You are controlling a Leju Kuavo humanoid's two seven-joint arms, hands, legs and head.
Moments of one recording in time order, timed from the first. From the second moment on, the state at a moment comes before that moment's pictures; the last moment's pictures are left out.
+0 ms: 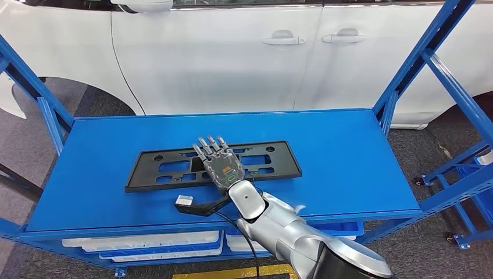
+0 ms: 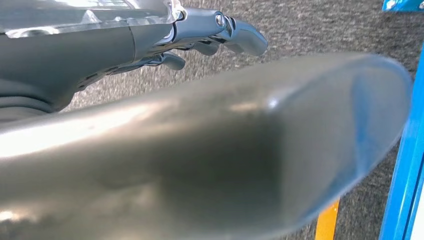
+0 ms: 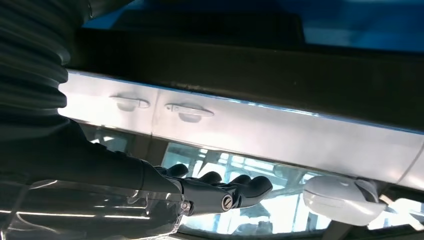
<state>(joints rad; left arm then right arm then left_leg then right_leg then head) -0.08 -0.06 1.17 -0.22 -0.96 0.19 -0.22 -0.83 0.34 1.16 -0.34 1.12 -0.64 0.16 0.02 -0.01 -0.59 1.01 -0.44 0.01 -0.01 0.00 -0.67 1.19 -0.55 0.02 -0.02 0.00</state>
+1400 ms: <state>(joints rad) -0.08 -0.05 1.17 -0.22 -0.93 0.19 -0.37 -0.81 0.32 0.75 -0.53 1.15 -0.69 -0.11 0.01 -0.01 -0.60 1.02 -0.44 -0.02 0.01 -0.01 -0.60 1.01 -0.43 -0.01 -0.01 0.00</state>
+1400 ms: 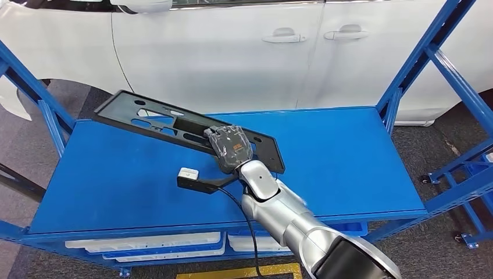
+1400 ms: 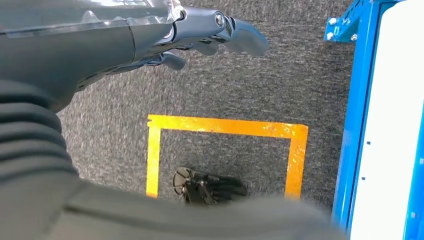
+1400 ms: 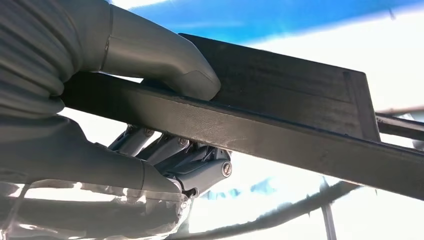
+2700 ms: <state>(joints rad) -0.08 -0.05 1.30 -0.22 -0.77 0.05 -0.51 -0.25 0.08 0.45 -1.87 -0.48 0.58 -0.59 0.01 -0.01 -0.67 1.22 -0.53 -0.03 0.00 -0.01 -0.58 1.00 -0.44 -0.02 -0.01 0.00</state>
